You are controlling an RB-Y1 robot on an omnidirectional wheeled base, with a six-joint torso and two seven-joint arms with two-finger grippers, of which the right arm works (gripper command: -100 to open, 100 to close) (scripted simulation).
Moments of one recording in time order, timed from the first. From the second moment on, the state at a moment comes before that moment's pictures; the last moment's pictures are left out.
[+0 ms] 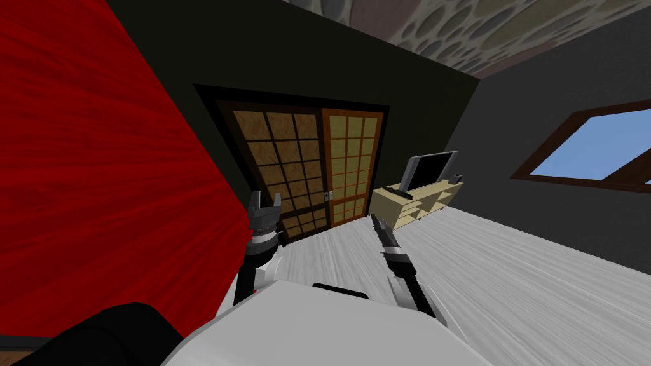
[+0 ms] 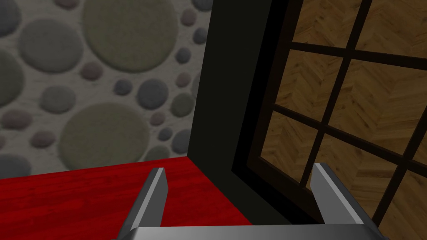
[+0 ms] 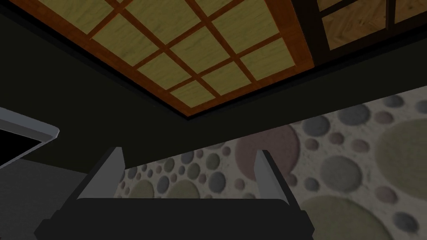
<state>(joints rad) 0.29 -0.07 0.00 -1.69 0.20 -0.58 0.52</state>
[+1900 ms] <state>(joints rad) 0.15 -0.09 0.00 -1.22 0.30 -0.71 0.89</state>
